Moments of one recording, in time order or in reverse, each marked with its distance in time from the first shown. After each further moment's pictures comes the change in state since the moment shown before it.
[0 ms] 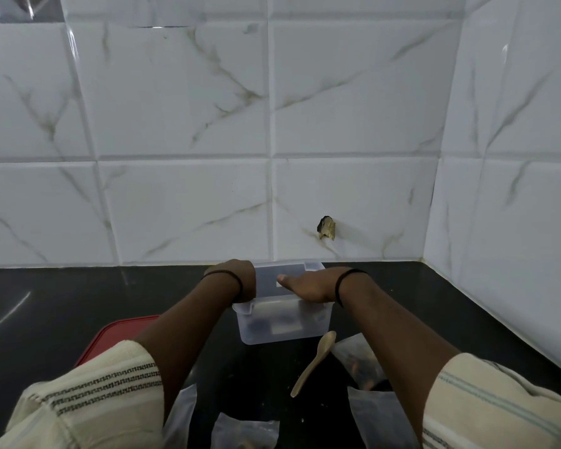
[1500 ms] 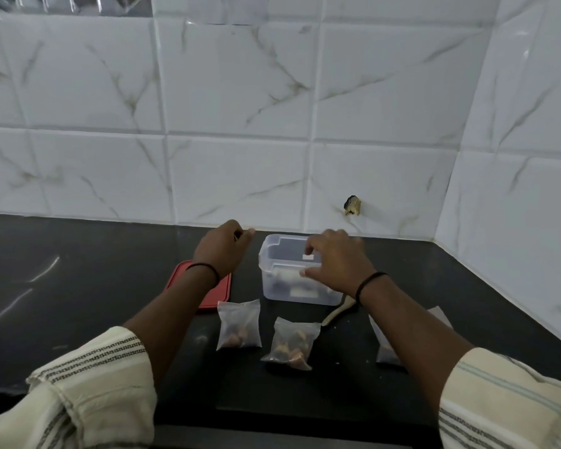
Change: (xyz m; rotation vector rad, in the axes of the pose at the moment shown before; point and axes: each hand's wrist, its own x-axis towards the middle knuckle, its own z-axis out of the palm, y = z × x) left_hand -0.113 -0.085 0.092 -0.898 0.806 -0.065; right_hand -0.077 -0.033 0.075 -0.389 0.746 -0.302
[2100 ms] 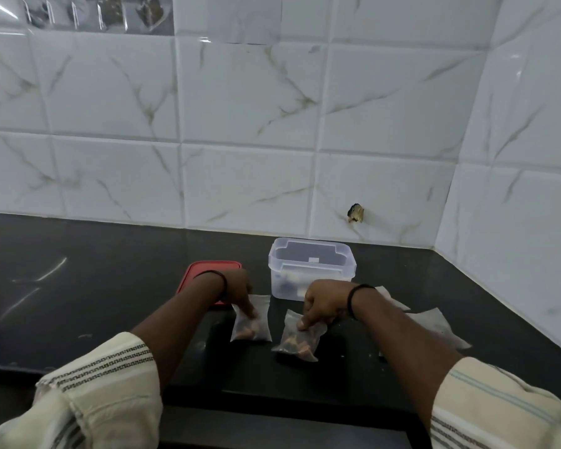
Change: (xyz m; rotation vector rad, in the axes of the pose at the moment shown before) left_hand -0.026 -0.016 -0.006 0.486 -0.871 0.022; right_hand -0.028 -0.040 -0.001 0.307 -0.754 0.147
